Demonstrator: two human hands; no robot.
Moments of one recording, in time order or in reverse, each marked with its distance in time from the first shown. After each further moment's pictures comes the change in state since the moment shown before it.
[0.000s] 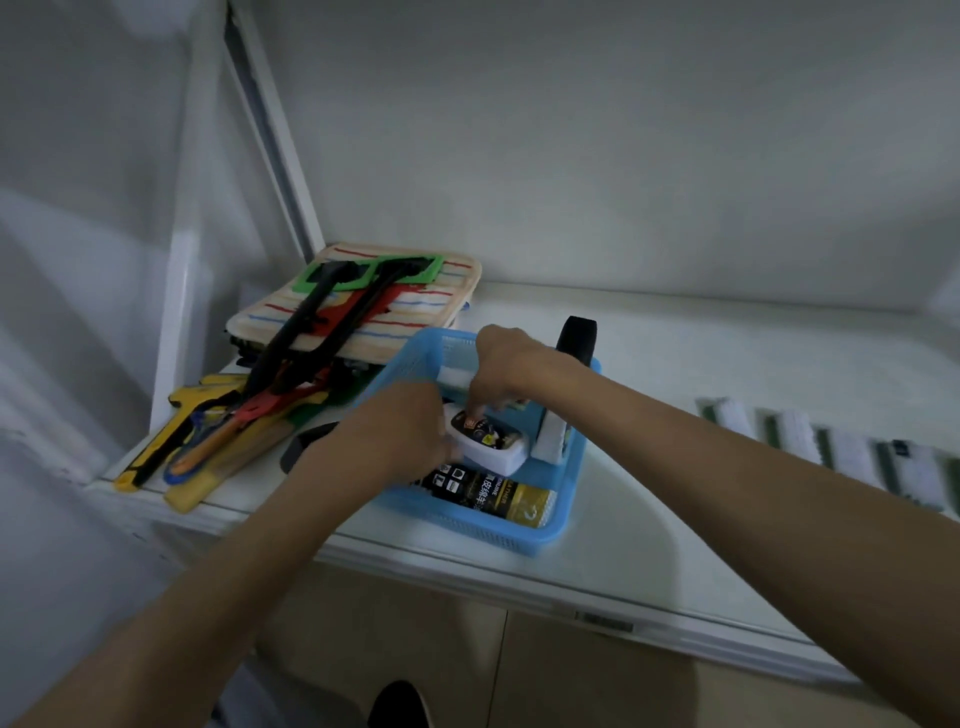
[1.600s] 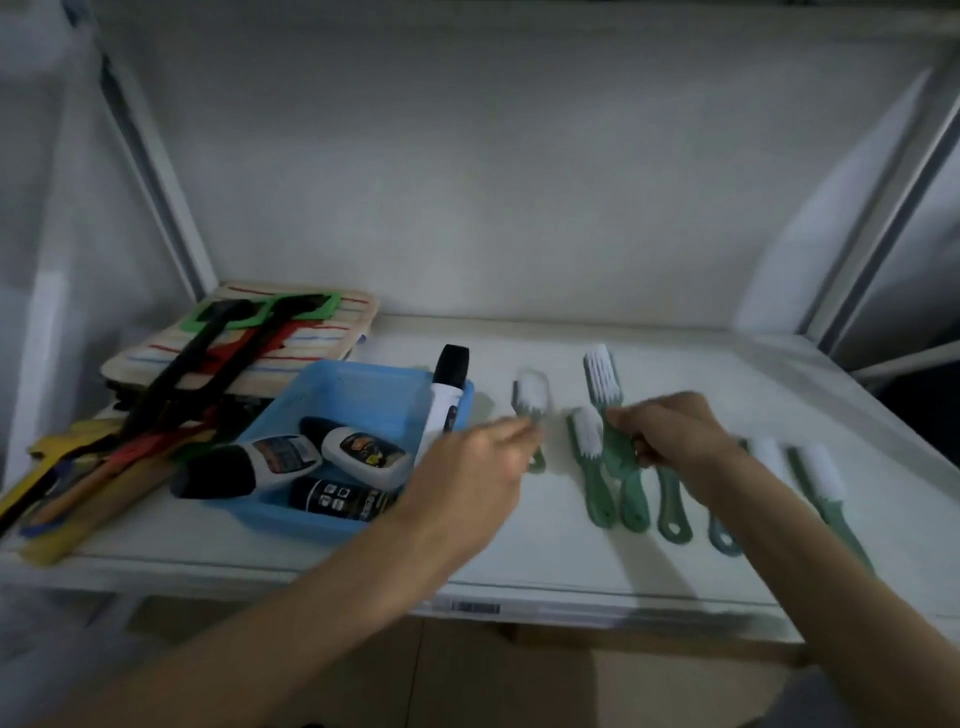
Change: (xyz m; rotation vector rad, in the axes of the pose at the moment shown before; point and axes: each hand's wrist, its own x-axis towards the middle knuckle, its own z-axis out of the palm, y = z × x) left_hand -0.052 0.130 0.032 -0.071 0.665 0.745; right_hand -0.162 0.189 -0.025 0.927 0.552 0.515
